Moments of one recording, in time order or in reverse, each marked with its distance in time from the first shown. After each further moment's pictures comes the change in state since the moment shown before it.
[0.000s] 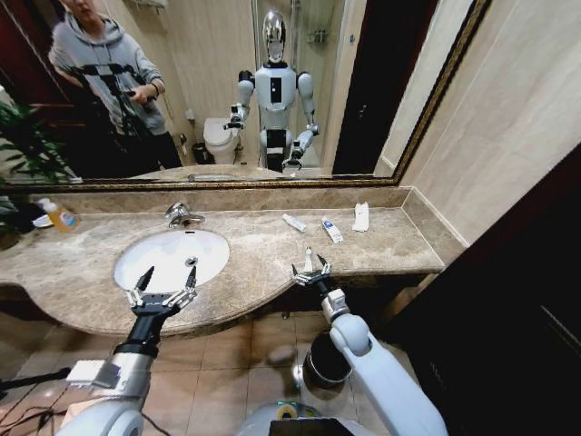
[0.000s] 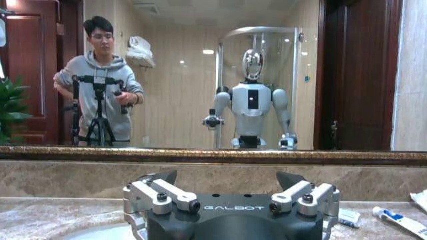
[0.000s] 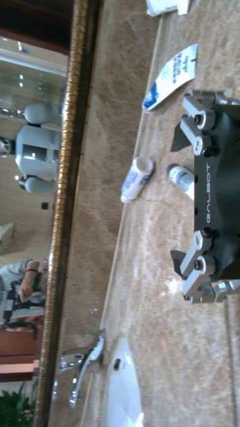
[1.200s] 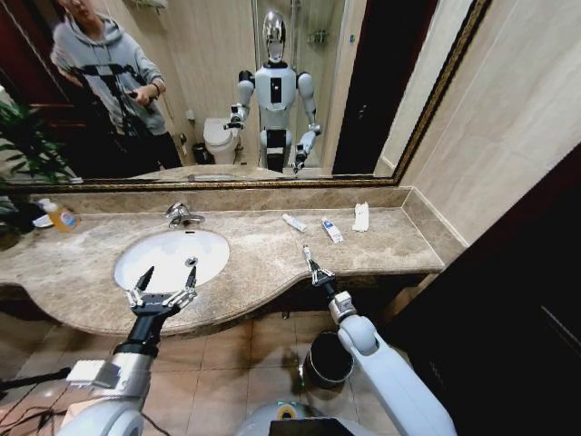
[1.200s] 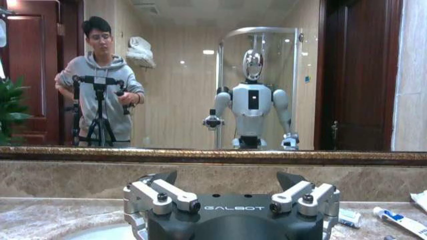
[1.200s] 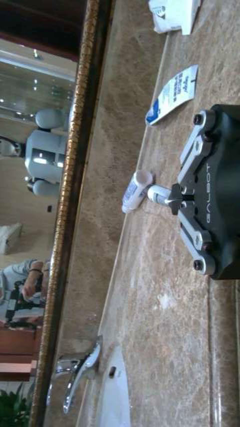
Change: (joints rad) left arm 0.000 0.000 0.000 0.000 0.000 0.000 0.000; right arm -0.017 -0.034 0.019 -0.023 -0.017 0.088 0.004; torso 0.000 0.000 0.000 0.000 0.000
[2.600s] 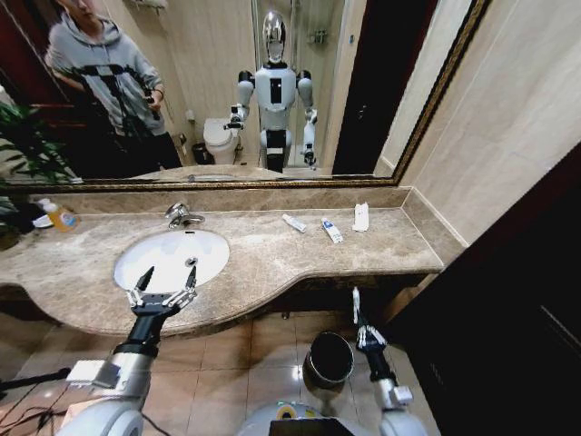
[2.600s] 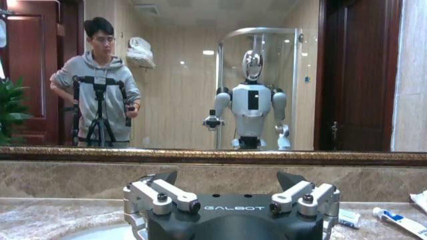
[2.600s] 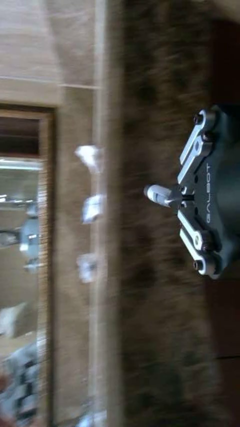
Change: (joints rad) left arm 0.000 0.000 0.000 0.000 0.000 0.000 0.000; right arm -0.498 0.074 0.251 -0.202 0.076 0.630 0.011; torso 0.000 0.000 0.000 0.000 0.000
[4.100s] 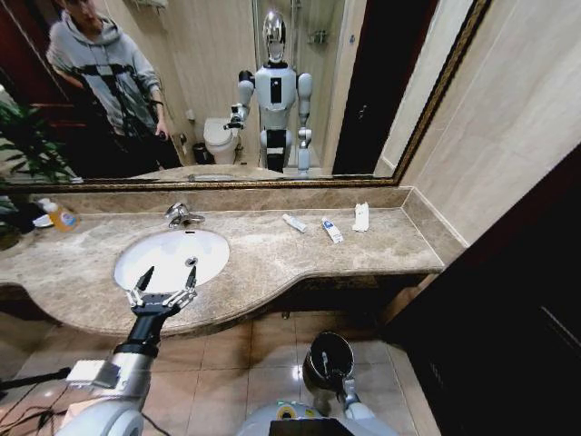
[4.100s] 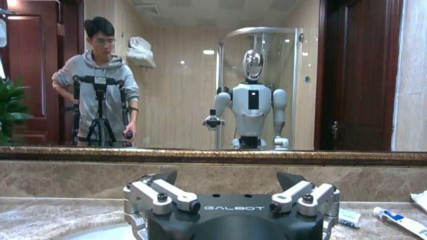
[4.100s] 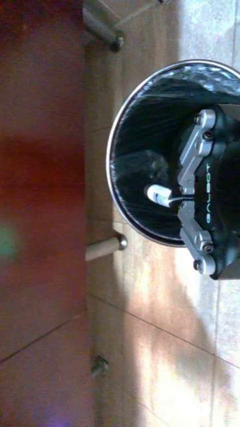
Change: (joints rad) left arm 0.000 0.000 0.000 0.000 0.000 0.000 0.000; right arm 0.632 0.221 -0.015 -1.148 -0.028 -0.217 -0.256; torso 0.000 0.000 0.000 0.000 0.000
